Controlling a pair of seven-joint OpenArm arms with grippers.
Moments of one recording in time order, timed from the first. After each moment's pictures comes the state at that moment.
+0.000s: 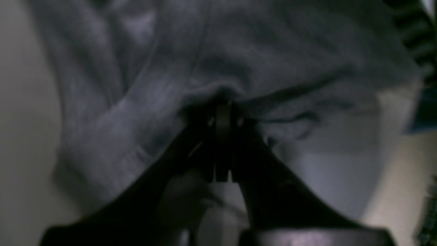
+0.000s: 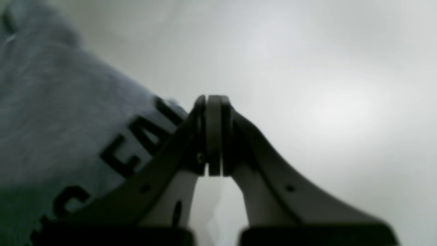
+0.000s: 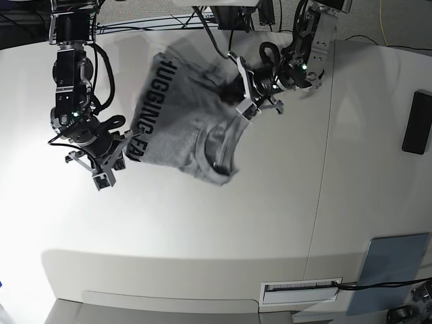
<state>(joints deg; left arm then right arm) 11.9 -8.3 13.1 89.6 -11.9 -31.5 33.6 0.1 19.4 3.0 98.5 14.9 17.9 -51.5</state>
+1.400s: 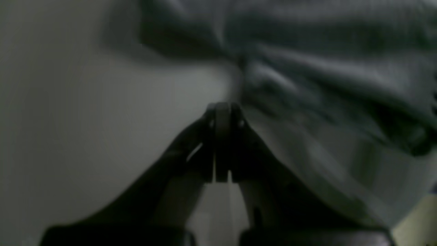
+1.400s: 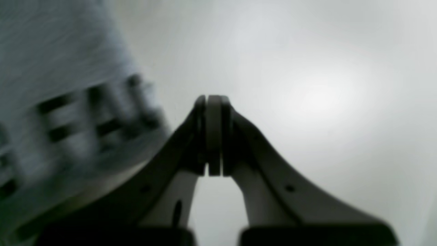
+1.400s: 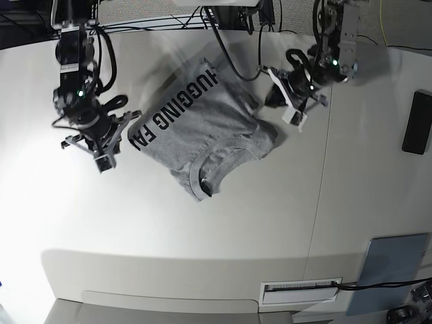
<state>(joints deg) 18.6 -10.4 2.6 98.5 -21.8 -23.9 42.3 -5.9 18.8 3.8 102.7 7.0 17.5 -52.1</state>
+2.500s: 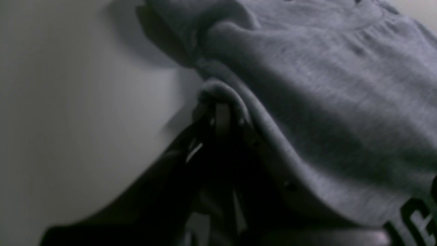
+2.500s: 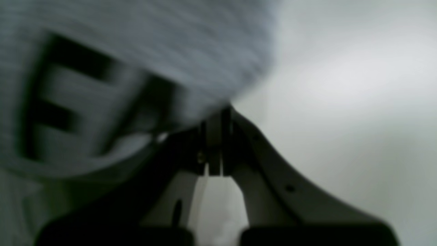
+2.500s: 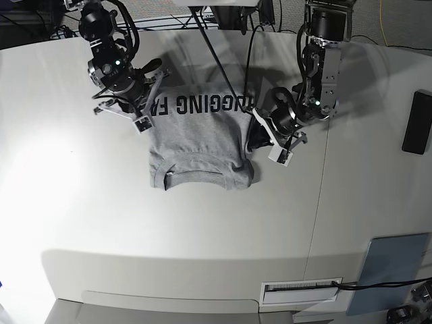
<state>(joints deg) 1.0 -5.2 2.8 76.7 -17.1 -27.0 30.1 -15.9 18.9 -11.2 107.6 0.9 8.0 -55.4</state>
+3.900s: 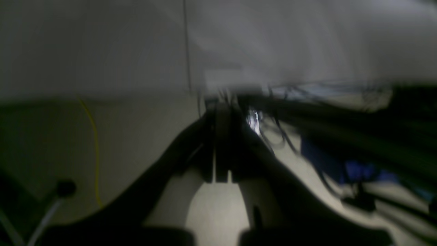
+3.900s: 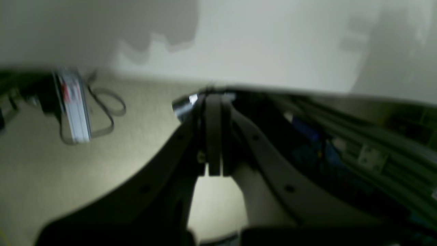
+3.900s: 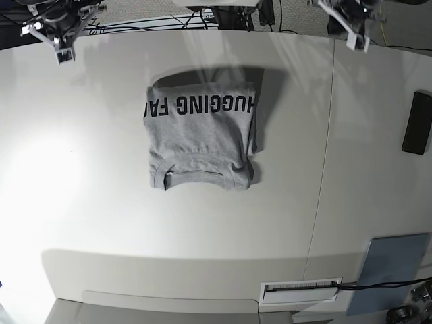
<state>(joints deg) 53.7 -8.1 -22.1 115.8 -22.0 -22.5 40.9 -54.8 18.9 22.8 130.2 7.1 9.4 -63.4</state>
